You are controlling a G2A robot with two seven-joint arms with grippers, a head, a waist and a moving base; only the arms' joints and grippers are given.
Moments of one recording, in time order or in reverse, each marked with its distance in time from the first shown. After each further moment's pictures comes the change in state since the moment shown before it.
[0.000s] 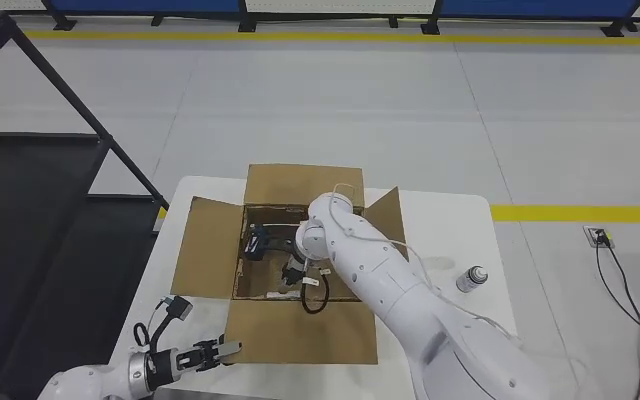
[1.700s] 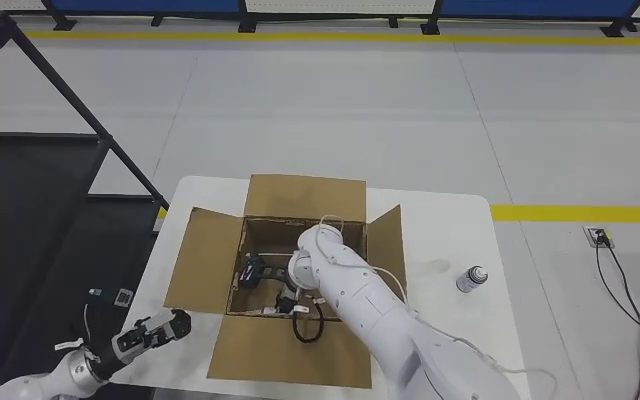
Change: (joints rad) left arm 0.038 0.030 -0.187 0.096 -0.225 -0.085 0.073; right arm -0.071 -0.098 -0.017 0.151 -0.023 0.005 -0.077
